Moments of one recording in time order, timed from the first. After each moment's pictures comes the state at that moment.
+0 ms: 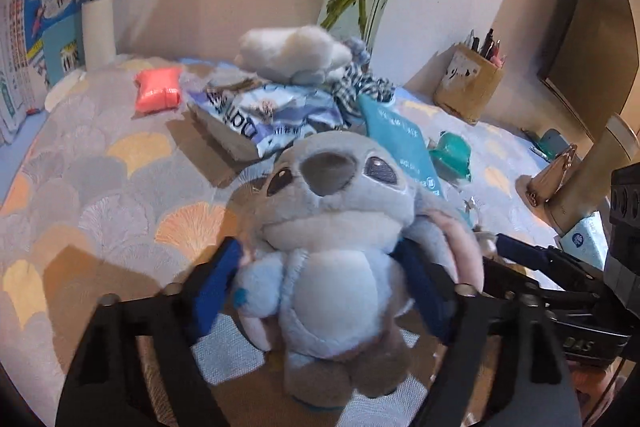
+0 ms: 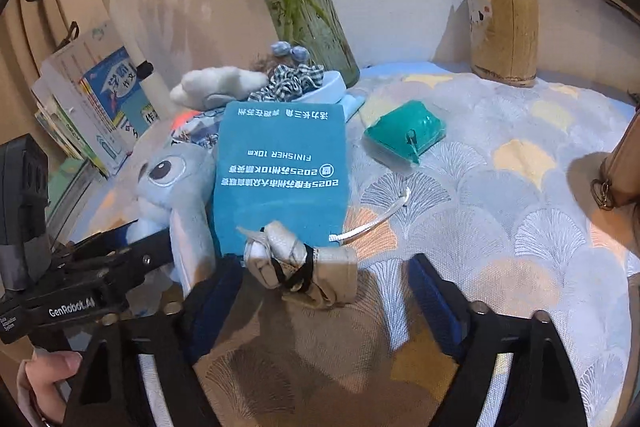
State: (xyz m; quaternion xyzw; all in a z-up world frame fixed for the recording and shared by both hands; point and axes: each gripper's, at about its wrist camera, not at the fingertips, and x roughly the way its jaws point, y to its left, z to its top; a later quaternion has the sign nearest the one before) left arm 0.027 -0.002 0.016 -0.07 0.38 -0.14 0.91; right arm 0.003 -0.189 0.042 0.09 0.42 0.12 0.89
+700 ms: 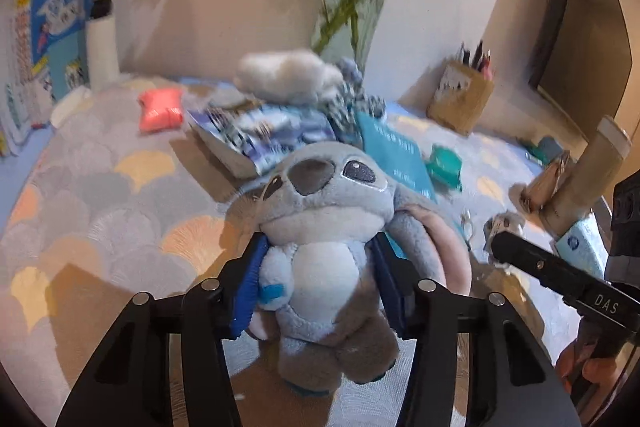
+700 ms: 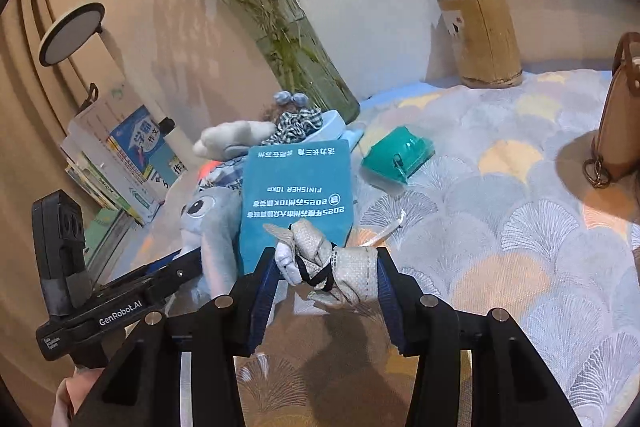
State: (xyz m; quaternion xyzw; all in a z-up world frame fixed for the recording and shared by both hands) left arm 0.014 0.007 0.025 -0.07 0.34 -0.14 0.93; right arm -0.015 -0.216 0.052 0.19 0.36 0.15 0.90
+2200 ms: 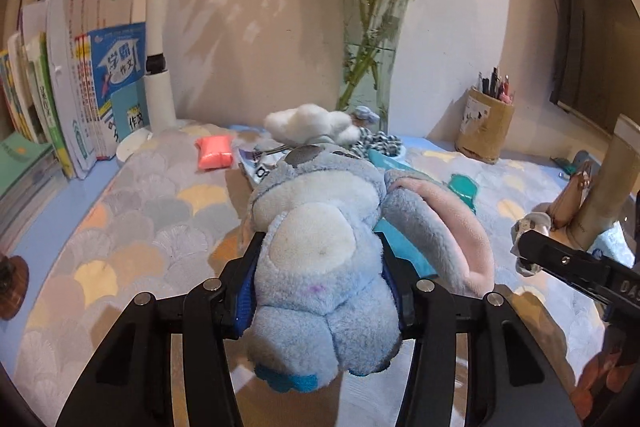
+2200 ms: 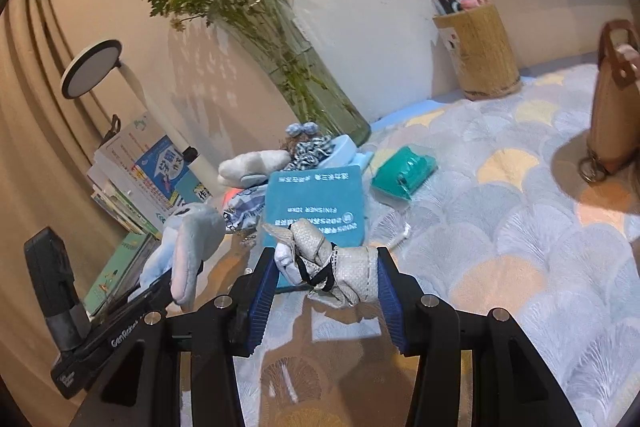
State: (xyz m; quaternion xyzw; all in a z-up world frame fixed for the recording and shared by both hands) left arm -0.023 -0.018 0.049 -0.02 0.28 -0.03 0.96; right arm -0.031 -0.238 0.061 0.24 0.32 0.17 0.90
